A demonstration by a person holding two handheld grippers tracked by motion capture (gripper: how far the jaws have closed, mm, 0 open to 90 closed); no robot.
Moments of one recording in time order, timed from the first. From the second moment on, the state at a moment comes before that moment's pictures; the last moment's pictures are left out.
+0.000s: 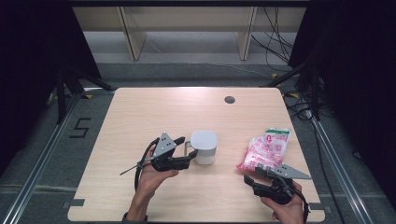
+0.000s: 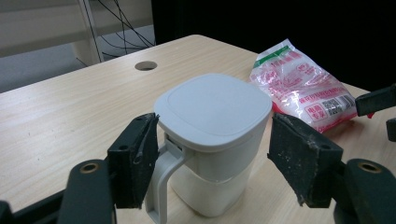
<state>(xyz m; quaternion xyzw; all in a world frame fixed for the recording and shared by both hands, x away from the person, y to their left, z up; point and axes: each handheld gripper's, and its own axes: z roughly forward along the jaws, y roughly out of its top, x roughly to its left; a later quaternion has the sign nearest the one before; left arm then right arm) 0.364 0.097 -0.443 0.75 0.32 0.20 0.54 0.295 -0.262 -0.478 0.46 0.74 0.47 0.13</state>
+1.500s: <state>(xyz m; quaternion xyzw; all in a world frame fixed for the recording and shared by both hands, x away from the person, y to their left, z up) 0.322 0.110 -0.479 0.76 0.33 0.20 0.53 0.292 -0.259 -0.484 0.43 0.75 0.48 0.12</state>
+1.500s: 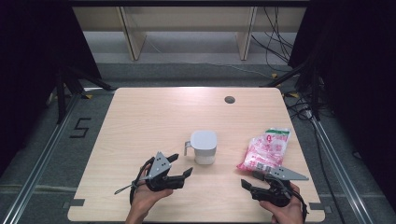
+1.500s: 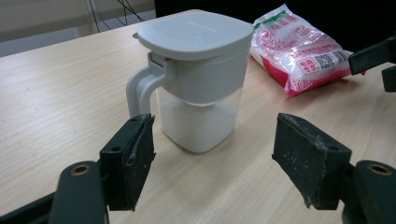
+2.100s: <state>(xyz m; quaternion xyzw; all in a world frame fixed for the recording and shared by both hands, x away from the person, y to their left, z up) 0.296 0.104 -0.510 0.75 0.35 0.18 0.54 0.280 -0.258 -0.489 0.40 0.78 0.46 0.10</state>
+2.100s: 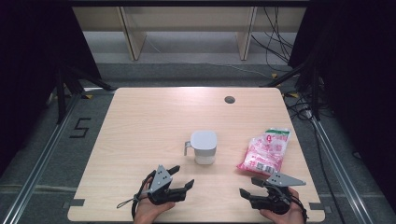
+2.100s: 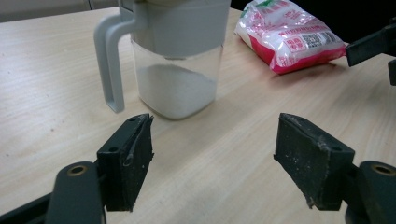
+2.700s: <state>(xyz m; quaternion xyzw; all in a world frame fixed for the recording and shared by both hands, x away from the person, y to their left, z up) 0.270 0.102 -0.513 0.75 0.36 0.18 0.53 0.261 -0.256 -0.493 0.41 0.79 0.44 0.08</state>
